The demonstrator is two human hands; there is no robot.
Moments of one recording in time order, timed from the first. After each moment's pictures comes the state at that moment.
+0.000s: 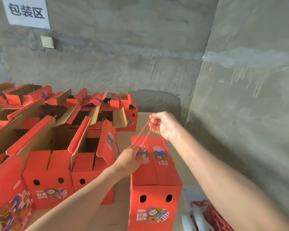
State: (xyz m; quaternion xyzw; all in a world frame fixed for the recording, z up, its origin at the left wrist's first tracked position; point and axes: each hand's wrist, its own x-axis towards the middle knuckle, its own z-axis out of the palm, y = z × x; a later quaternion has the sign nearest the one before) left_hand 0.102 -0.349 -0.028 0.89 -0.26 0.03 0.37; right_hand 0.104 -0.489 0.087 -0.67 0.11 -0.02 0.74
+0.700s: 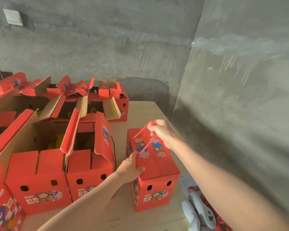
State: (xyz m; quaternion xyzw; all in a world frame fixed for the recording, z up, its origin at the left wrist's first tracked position) left_hand 0.124 -0.343 -0.090 0.89 -0.22 -0.18 0.36; right_hand 0.112 -0.483 0.026 -0.84 0.13 -0.10 0.52
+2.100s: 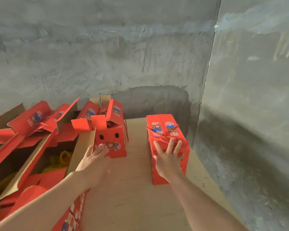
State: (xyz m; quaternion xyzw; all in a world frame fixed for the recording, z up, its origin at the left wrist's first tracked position) left_hand 0.453 -0.429 -0.067 0.95 -0.26 0.01 -0.16; right_hand 0.433 -0.676 -0.133 -0.98 0.14 -0.10 0.12
